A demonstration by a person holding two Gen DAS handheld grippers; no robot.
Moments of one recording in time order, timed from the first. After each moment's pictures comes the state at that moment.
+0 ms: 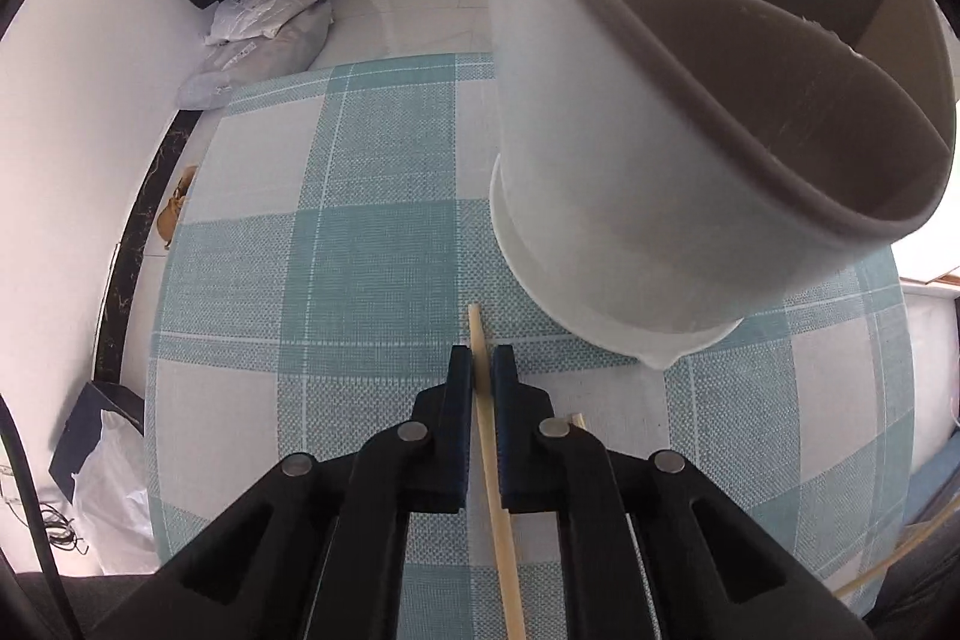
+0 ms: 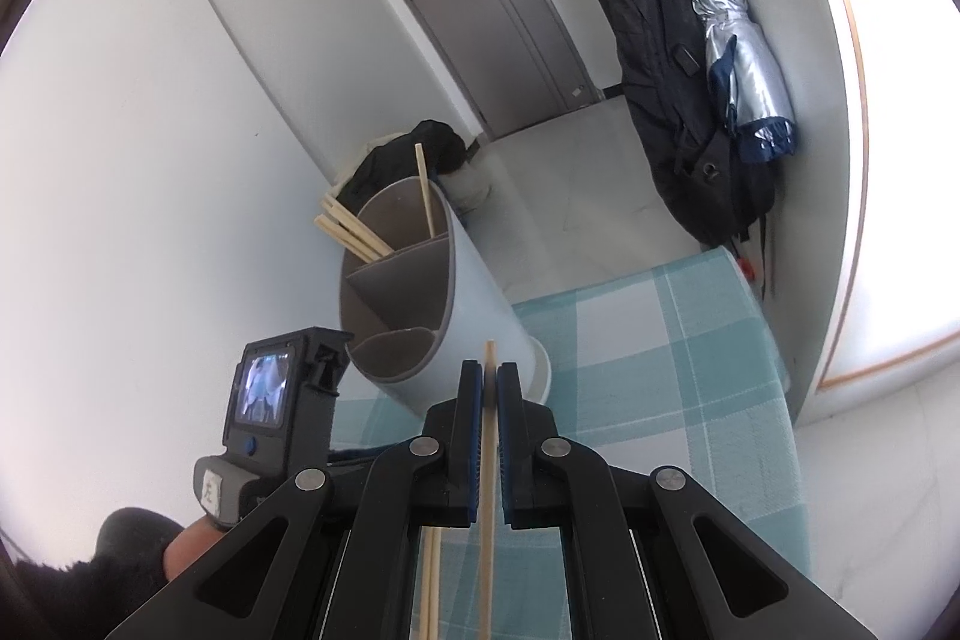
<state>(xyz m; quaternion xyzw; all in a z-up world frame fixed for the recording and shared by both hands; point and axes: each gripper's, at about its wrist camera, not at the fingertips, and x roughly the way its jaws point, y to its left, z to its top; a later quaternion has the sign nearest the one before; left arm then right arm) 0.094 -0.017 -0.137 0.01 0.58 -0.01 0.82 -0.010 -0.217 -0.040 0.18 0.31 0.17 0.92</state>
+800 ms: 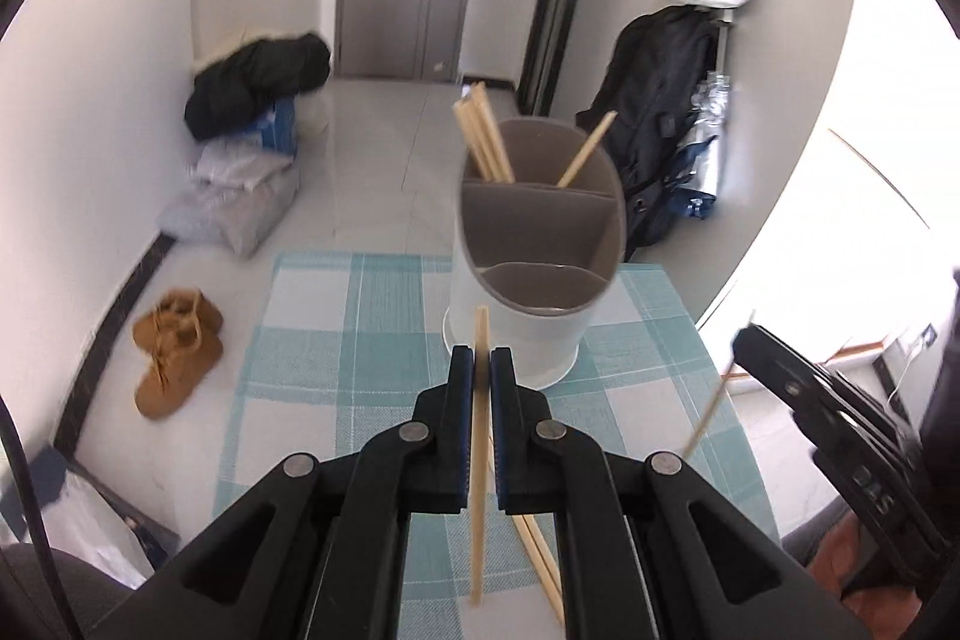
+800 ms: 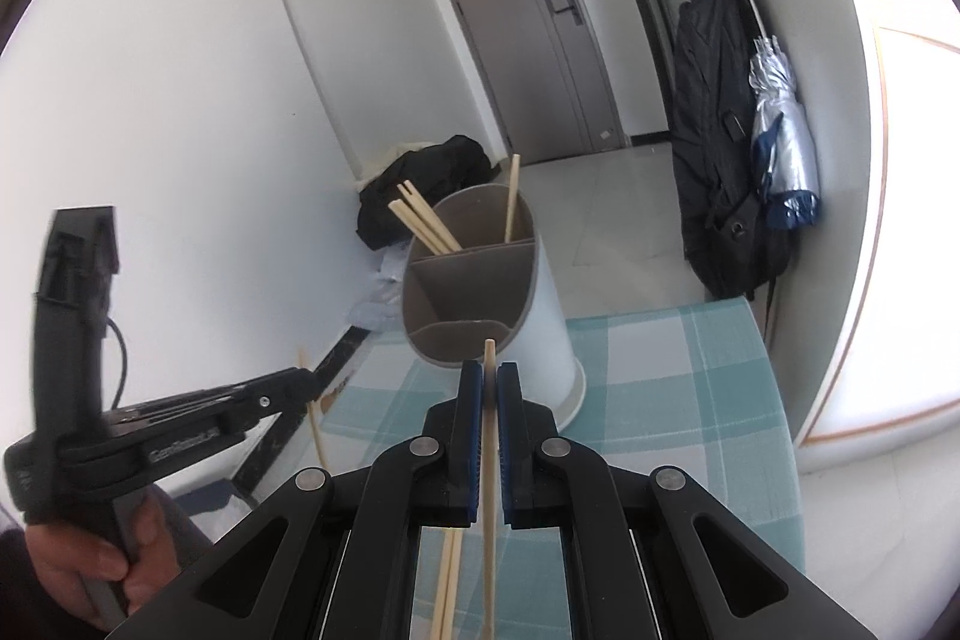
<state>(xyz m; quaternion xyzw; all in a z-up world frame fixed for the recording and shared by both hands) -0.013 0.003 -0.014 -0.05 0.37 -0.10 0.92 -0.048 -0.177 -0.024 0.10 0.27 0.18 0.94</state>
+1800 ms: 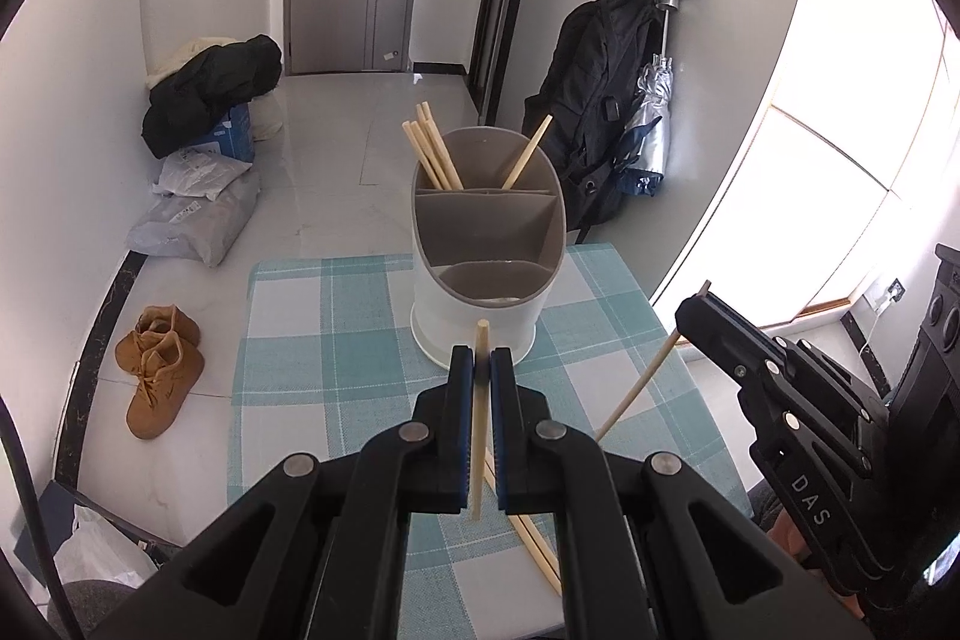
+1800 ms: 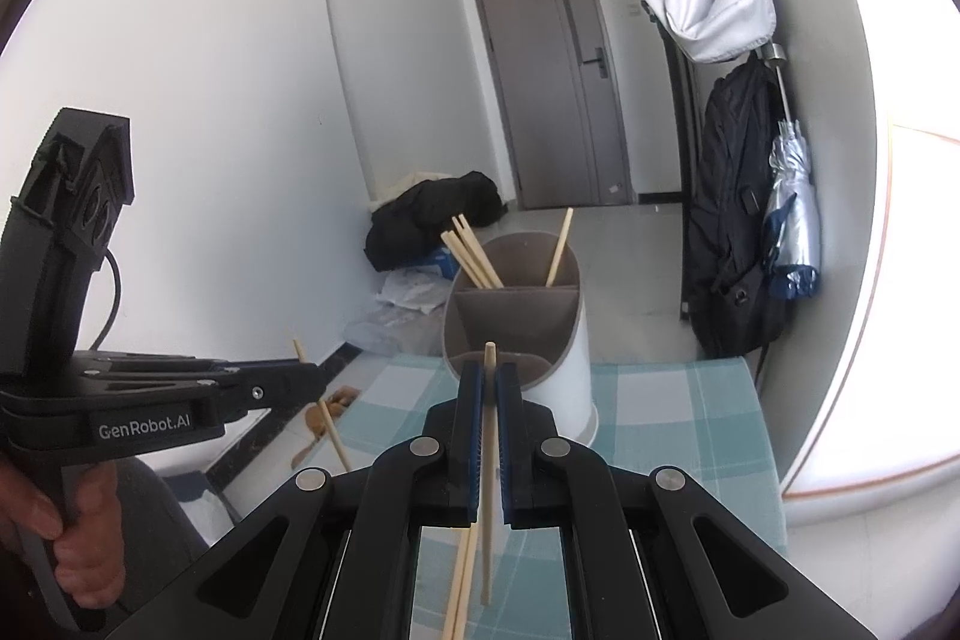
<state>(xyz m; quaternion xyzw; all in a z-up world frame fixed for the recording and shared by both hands) -0.013 0.007 0.012 -0.03 0.39 -0.16 0.91 -0.072 -0.151 -0.004 0.05 0.21 0.18 0.96</state>
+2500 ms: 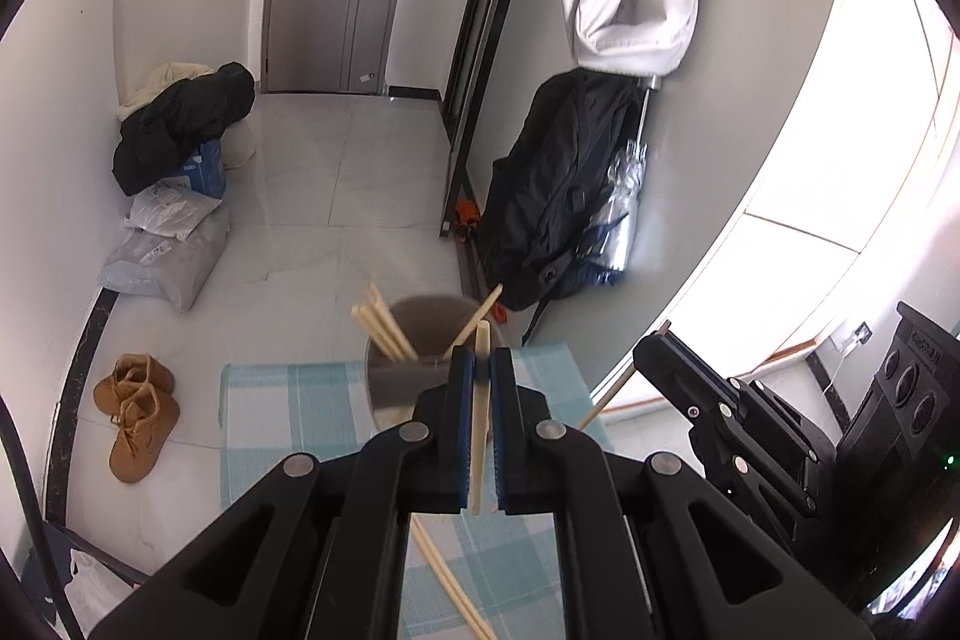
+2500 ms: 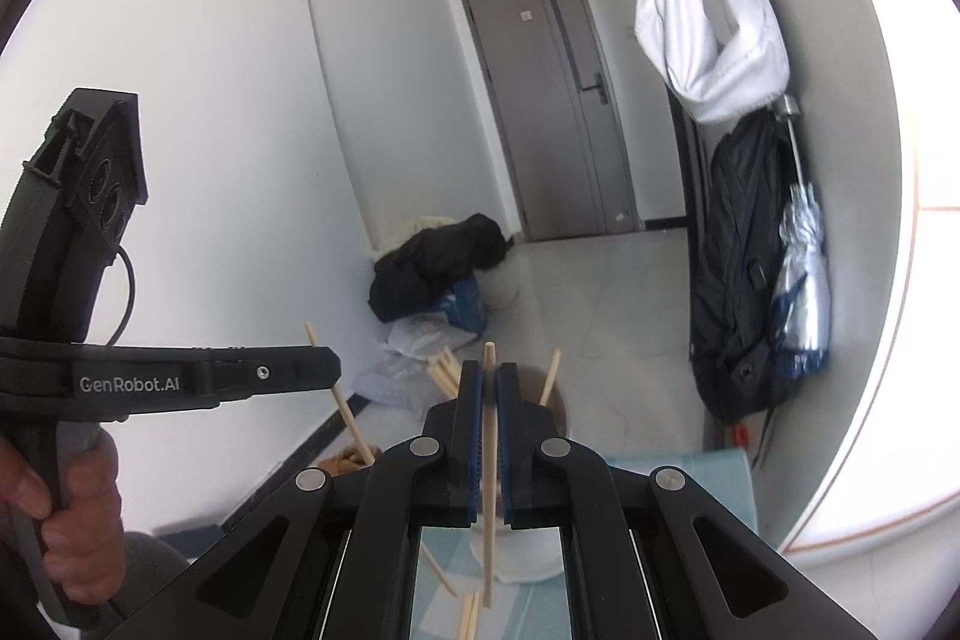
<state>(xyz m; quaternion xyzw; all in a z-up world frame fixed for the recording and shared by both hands) 0.053 -0.009 0.102 -0.07 0.38 -0.19 0.90 -0.017 -0.167 0.071 0.07 0.18 0.19 0.96</state>
